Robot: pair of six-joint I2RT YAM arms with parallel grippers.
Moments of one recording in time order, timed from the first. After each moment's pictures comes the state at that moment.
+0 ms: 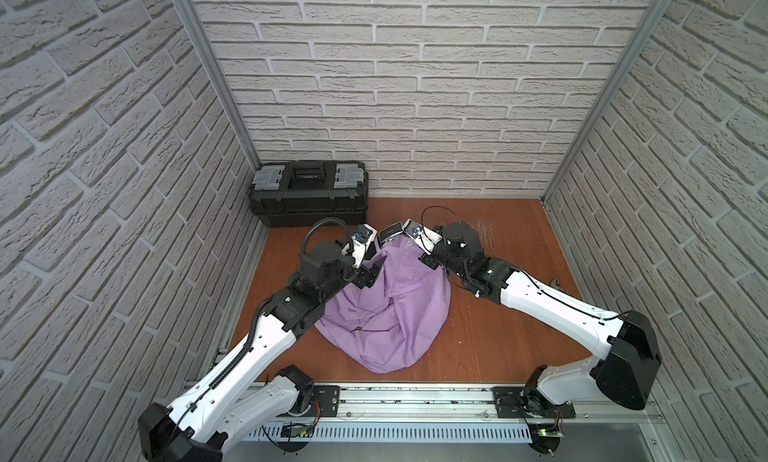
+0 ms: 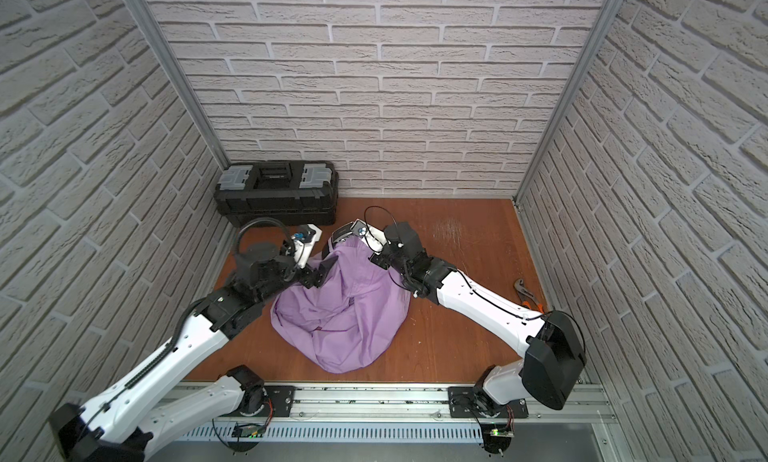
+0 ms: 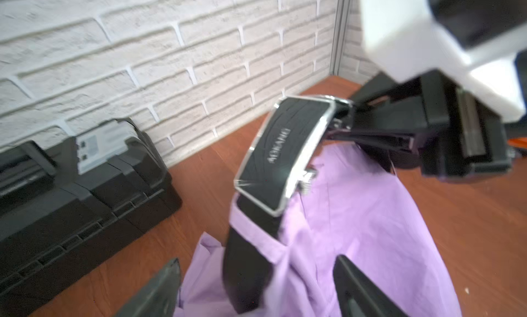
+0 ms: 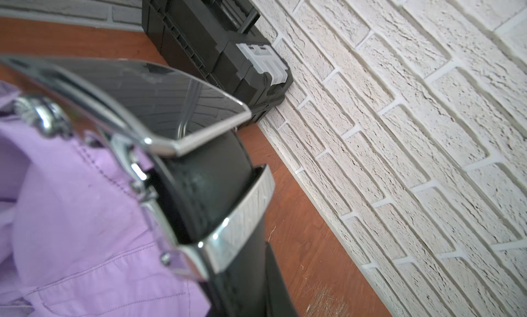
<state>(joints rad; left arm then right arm) -0.54 0.90 0.86 -0.23 0.02 0.14 0.72 1.41 1.14 -0.11 0.20 -0.49</state>
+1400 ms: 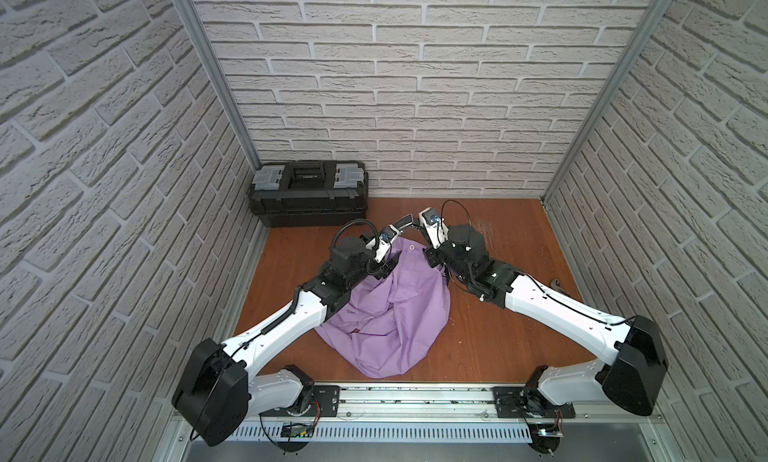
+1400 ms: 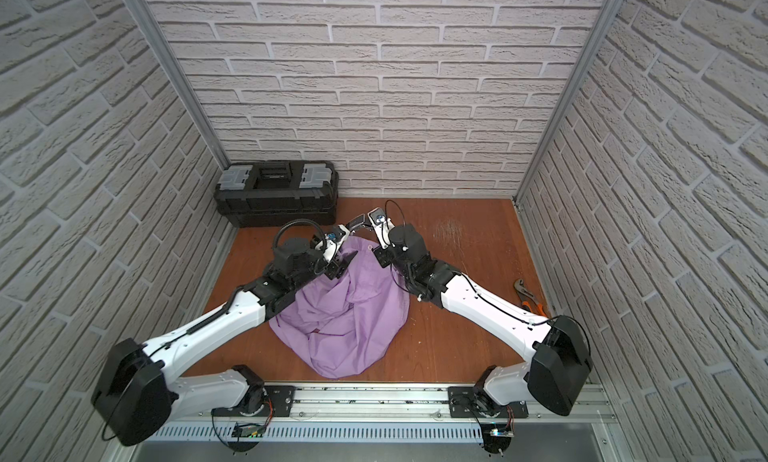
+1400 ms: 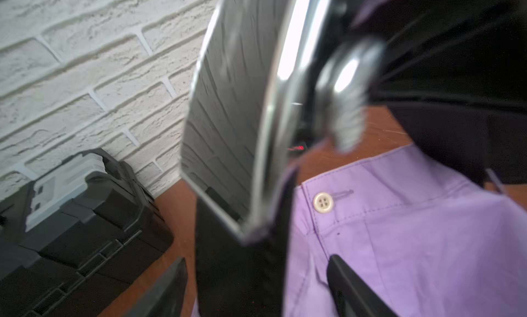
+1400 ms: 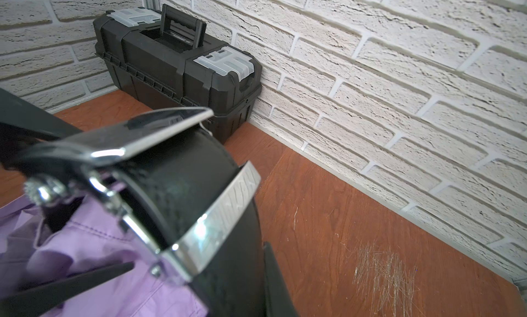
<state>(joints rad) -0.59 1.24 0.79 0.13 0.02 0.30 0.72 1.38 1.11 -0.08 0.30 -0.12</state>
